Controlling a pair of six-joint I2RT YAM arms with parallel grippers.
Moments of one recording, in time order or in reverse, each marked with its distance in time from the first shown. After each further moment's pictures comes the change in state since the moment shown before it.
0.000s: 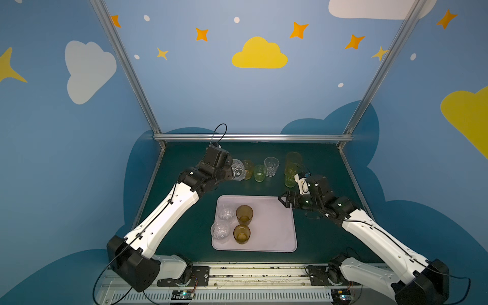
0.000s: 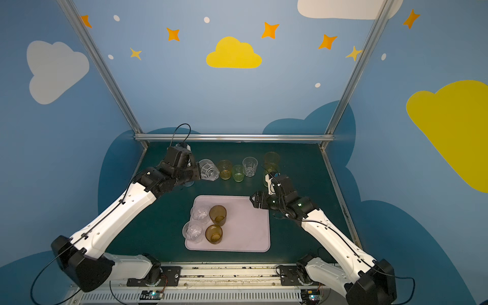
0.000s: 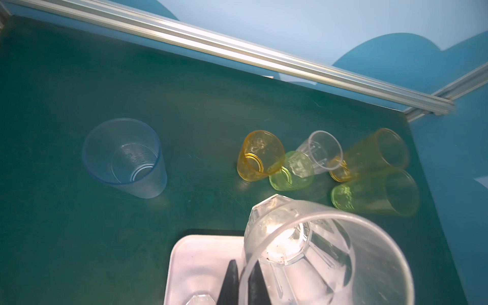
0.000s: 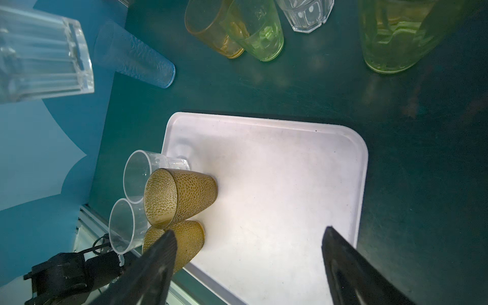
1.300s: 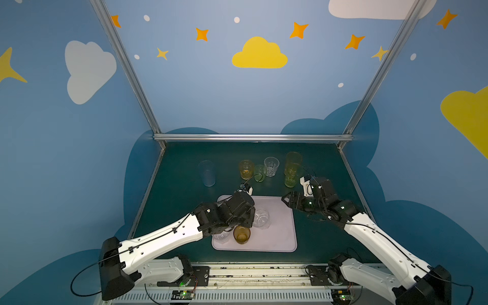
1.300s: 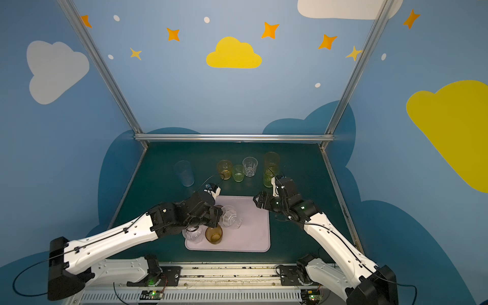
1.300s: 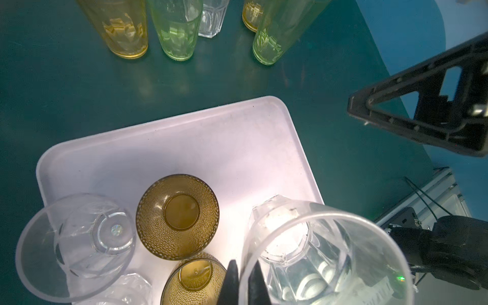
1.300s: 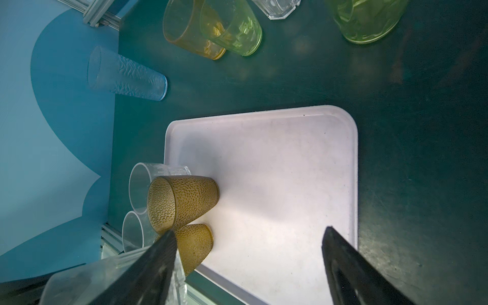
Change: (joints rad) left arm -0.500 -0.119 -0.293 0.047 0.024 -0.106; right arm -0.044 -0.032 -0.055 0.003 -0.021 0.123
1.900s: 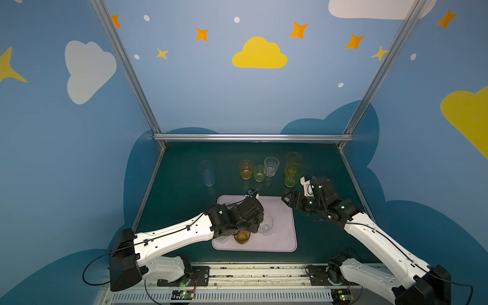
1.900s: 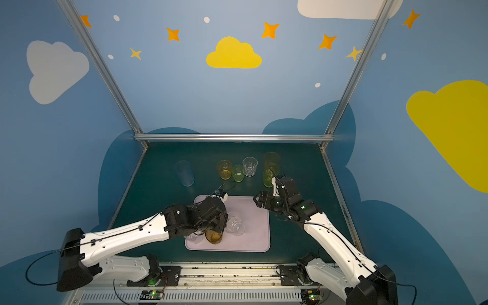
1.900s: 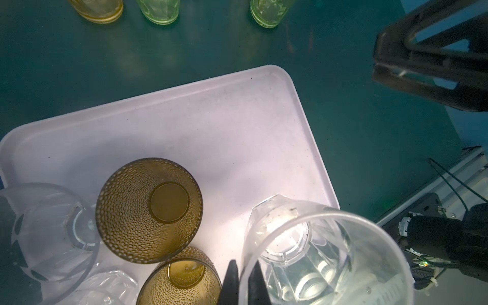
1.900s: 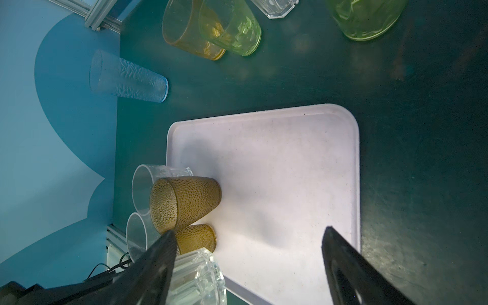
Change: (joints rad) left arm -0.055 0.102 0.000 0.011 -0.019 -0.030; right arm -0.006 0.003 -0.003 0.005 -0.012 0.018
